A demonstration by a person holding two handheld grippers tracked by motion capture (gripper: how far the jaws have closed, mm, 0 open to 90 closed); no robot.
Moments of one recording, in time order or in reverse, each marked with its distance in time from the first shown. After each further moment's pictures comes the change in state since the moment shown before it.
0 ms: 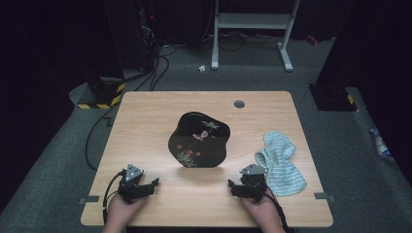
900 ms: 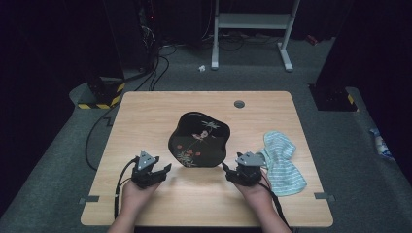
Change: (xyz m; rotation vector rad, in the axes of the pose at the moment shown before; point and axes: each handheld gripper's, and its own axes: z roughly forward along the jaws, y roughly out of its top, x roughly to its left) left arm -0.015 0.043 0.019 -0.083 -0.030 0.043; right arm 0.002 0.038 -0.004 -0.234 0.001 -0.063
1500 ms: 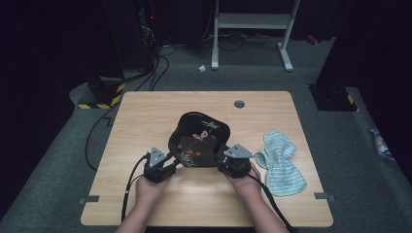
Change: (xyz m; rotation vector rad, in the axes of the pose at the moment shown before) left arm -0.029 0.025 0.017 -0.126 -0.032 -0.001; right arm 0.014 0.031 0.024 -0.045 0.035 -0.050
